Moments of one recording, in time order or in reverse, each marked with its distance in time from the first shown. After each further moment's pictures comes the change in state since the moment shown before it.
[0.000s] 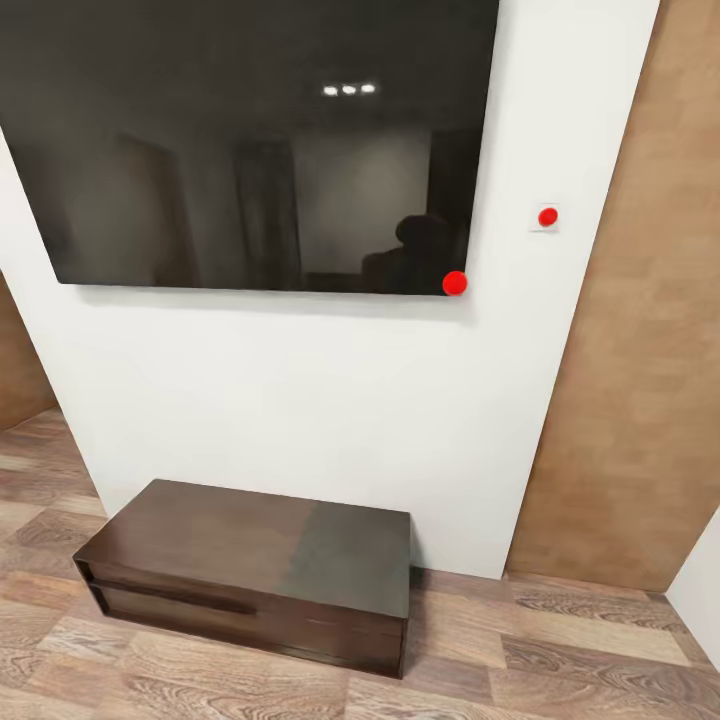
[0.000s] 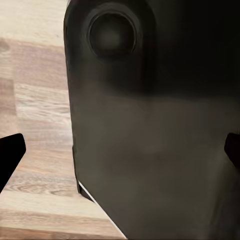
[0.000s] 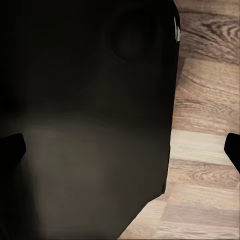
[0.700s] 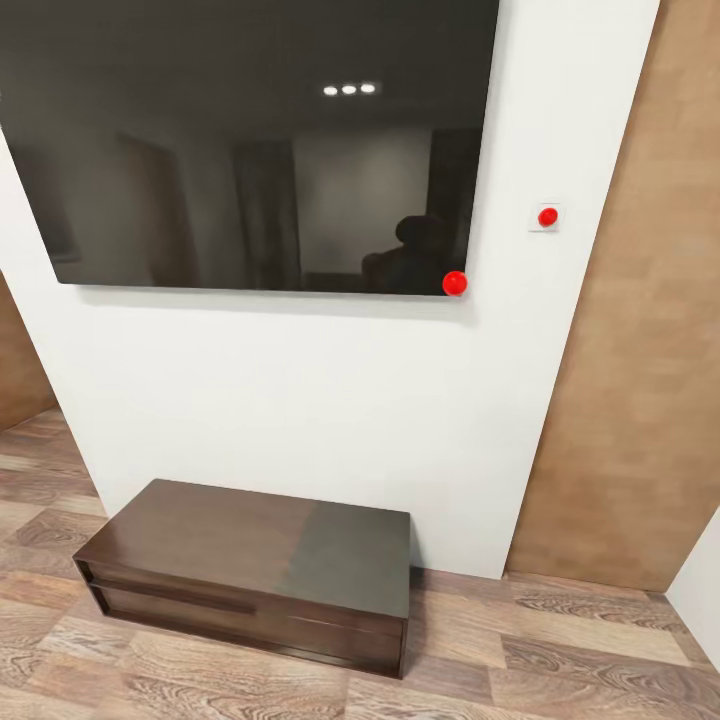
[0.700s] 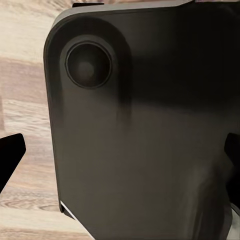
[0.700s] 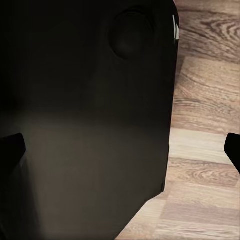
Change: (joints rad) left arm -0.002 -0.026 0.004 -0.038 0.000 -0.007 -0.003; right arm -0.003 -0.001 0.001 0.004 -0.001 0.004 0.000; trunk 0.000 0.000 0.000
